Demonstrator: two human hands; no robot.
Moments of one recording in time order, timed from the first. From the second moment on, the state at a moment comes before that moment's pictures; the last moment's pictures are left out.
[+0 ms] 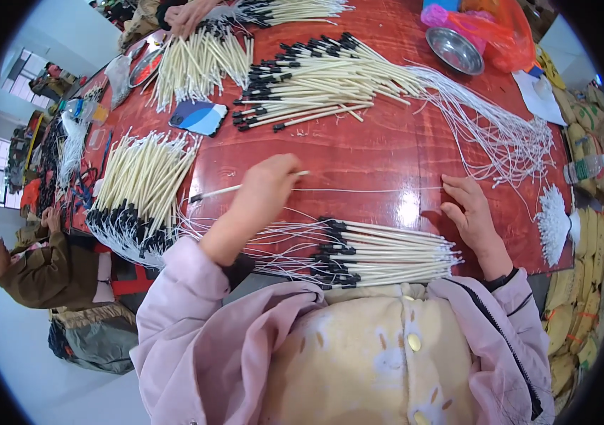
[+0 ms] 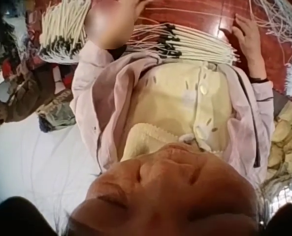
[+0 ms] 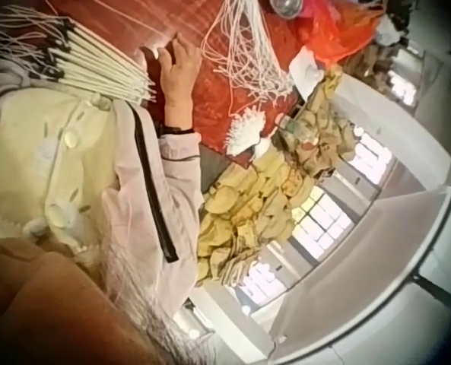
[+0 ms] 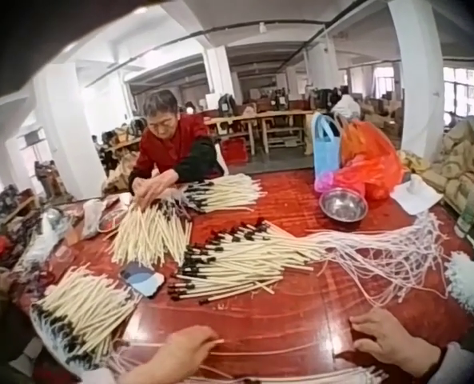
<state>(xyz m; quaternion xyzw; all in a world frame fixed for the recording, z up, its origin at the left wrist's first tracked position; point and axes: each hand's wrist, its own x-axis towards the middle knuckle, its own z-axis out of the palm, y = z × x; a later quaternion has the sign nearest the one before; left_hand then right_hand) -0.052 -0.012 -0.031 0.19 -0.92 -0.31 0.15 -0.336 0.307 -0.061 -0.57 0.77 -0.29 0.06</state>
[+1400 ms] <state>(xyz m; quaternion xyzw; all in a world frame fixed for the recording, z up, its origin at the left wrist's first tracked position) -0.019 -0.016 -0.048 0.21 -0.93 -0.28 0.14 -0.329 0.308 -0.064 -0.54 0.78 -0.29 0.07</state>
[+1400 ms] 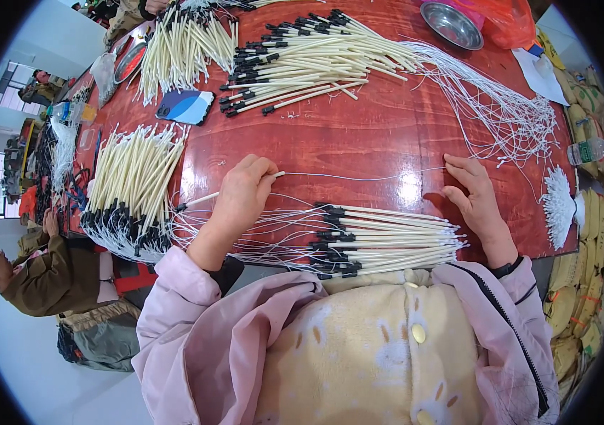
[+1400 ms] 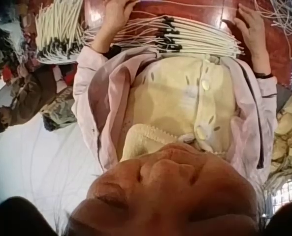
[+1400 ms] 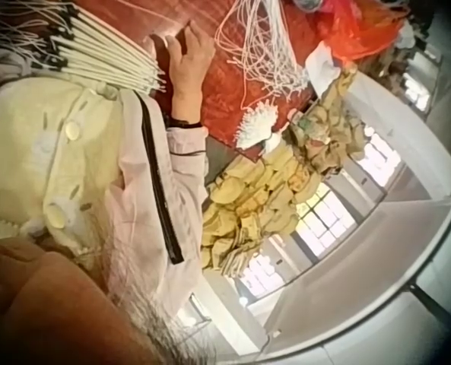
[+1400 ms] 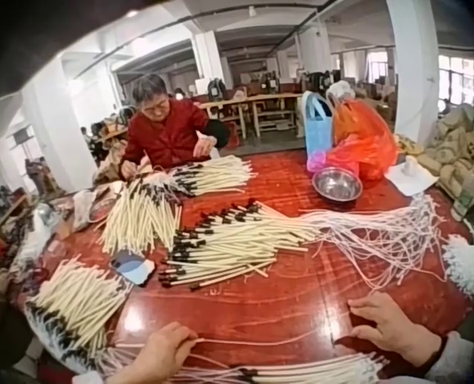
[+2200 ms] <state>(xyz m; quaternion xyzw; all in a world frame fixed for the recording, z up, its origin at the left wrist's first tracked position) -0.064 0.004 -0.058 0.13 -0.97 -0.17 0.11 -0.325 0.307 -0.056 -0.57 0.78 -0.23 0.07</state>
